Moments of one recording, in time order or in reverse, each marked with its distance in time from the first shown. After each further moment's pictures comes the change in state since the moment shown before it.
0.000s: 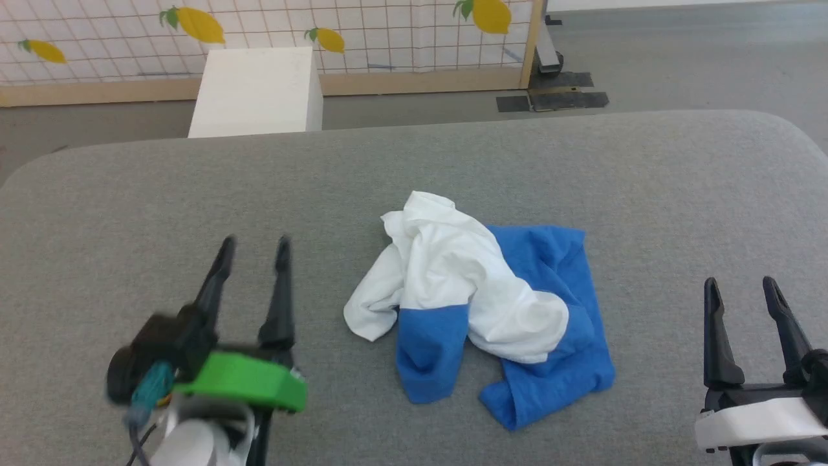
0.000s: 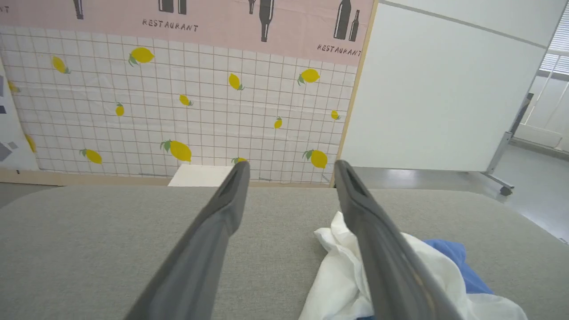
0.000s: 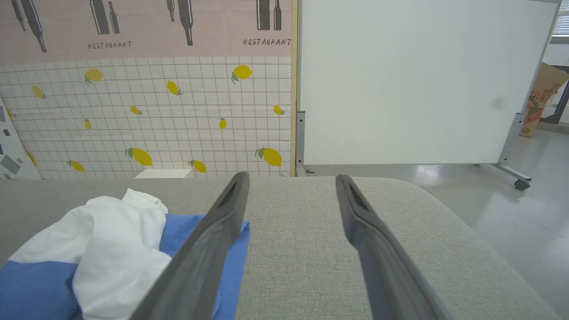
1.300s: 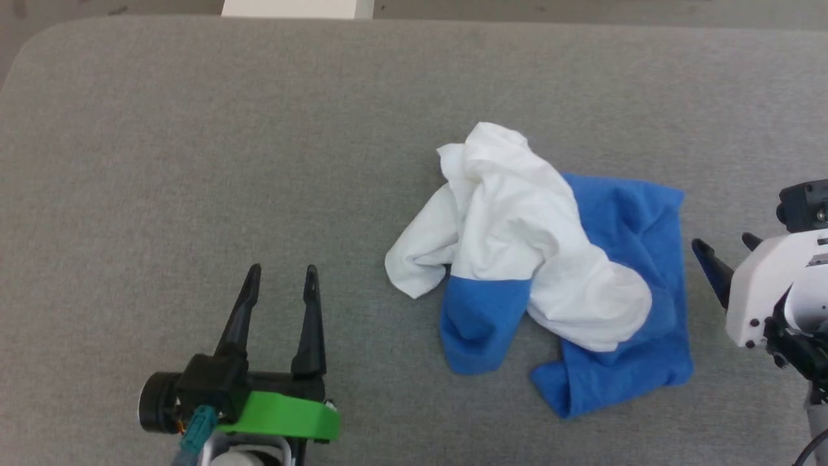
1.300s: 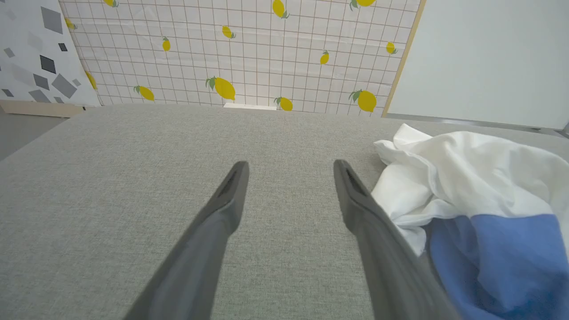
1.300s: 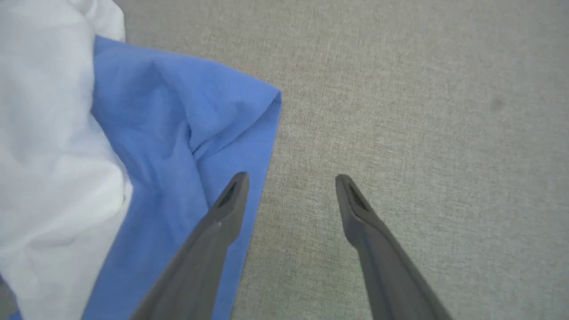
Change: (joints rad) left arm 0.138 -0.191 0.114 -0.009 0.261 -0.120 -0.045; right arm -0.357 -0.248 0.096 0.097 0.227 0.000 0.915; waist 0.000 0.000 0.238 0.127
